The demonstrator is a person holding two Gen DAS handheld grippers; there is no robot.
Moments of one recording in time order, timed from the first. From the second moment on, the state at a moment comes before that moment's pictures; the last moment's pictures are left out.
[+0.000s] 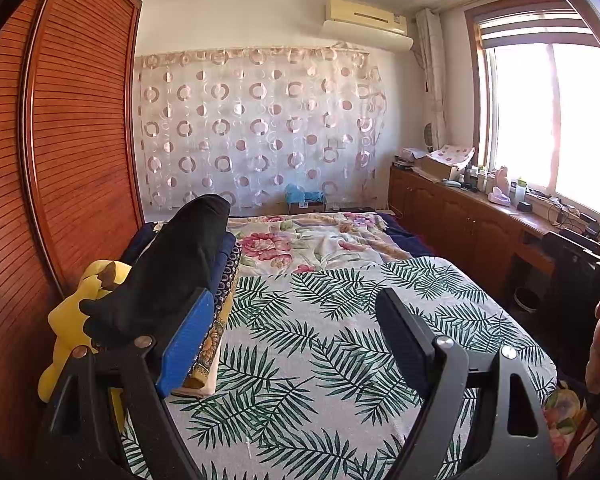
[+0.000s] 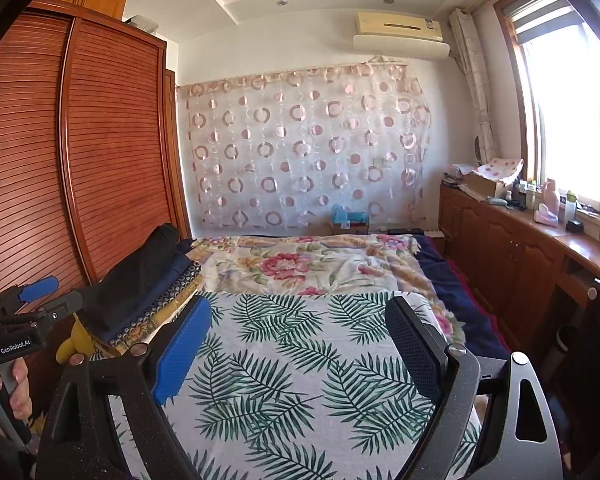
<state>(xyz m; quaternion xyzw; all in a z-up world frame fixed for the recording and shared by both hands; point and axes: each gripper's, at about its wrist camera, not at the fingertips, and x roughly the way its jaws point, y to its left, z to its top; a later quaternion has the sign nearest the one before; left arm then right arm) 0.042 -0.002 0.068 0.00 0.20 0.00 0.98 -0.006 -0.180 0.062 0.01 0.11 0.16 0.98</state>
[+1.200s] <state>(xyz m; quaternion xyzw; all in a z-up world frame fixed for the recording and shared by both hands) 0.041 -0.003 0.069 0.00 0.20 0.00 0.98 -0.002 -0.194 0.060 0.01 0.11 0.17 0.98</state>
